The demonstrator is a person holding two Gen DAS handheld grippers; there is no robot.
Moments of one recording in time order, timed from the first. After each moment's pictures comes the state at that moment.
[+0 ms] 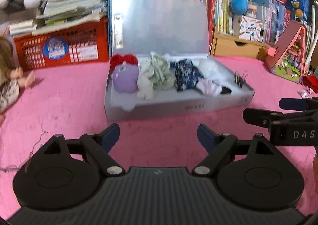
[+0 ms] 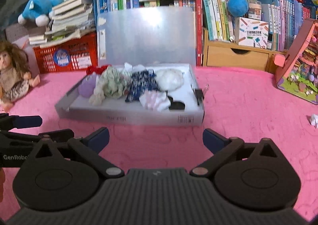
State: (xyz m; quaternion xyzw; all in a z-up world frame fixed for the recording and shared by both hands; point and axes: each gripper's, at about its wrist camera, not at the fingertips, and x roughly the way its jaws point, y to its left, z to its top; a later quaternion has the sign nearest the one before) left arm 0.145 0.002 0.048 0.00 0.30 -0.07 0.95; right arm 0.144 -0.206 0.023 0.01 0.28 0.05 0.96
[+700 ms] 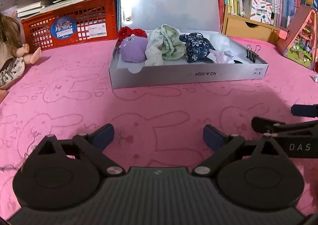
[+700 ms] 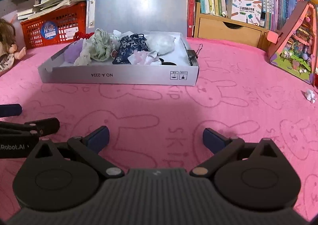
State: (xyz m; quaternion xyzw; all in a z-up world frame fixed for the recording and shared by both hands) left arm 0.140 0.000 0.008 0.01 0.33 -0.03 0.94; right arm 0.138 -0.201 -0.024 -0.01 0.33 0.02 0.94
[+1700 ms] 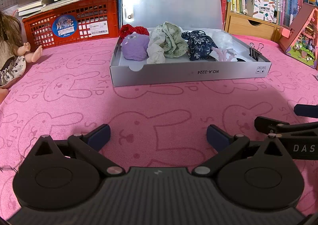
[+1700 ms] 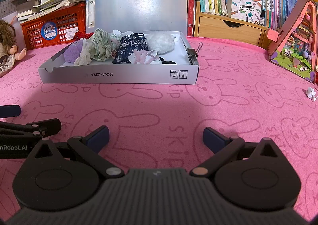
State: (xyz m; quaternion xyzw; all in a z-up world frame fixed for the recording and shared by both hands) left arm 0.142 -0.001 0.006 0.02 0.33 -0.03 0.94; right arm 0.137 -0.201 -0.024 -0.01 0.33 0.02 0.94
